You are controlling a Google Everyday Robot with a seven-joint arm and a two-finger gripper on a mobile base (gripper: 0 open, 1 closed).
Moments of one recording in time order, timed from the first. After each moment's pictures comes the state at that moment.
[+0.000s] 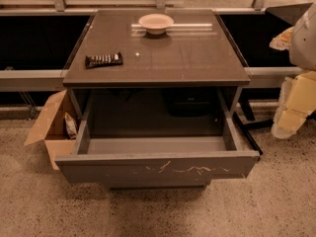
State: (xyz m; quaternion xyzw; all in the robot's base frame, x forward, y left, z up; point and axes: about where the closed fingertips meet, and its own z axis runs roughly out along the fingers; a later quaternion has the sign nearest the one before) arm 0.438 -0.216 0.980 -0.60 0.78 -0.04 0.17
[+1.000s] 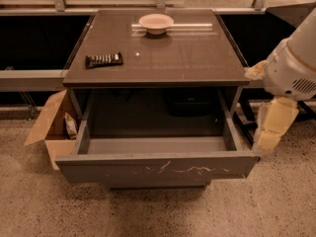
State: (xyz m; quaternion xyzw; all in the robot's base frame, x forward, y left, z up) arm 0.443 -0.198 0.918 -0.62 0.77 0.03 0.14
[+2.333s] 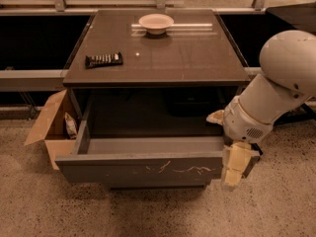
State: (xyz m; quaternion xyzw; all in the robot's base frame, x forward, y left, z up) arm 0.429 -0.146 0.794 -0.67 0.72 0.14 0.12
